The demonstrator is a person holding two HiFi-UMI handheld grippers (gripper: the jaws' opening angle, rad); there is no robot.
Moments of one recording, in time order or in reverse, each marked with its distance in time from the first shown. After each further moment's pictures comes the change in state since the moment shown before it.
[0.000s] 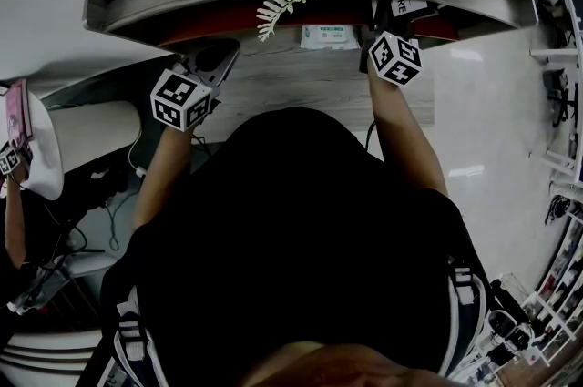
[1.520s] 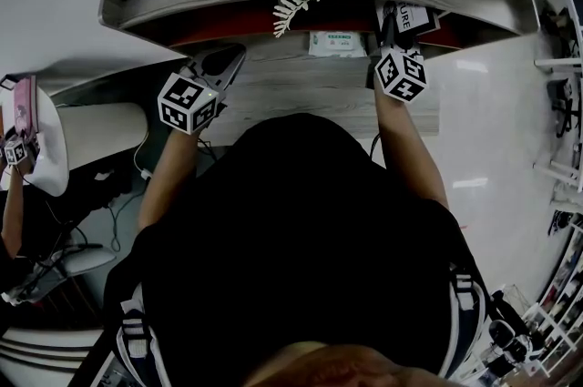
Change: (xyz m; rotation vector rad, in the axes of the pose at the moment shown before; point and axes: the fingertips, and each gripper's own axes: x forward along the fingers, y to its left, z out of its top) left arm -0.013 0.000 0.005 0.010 -0.019 0.021; right arm -0.023 0.007 -0.003 -0.013 0.012 0.012
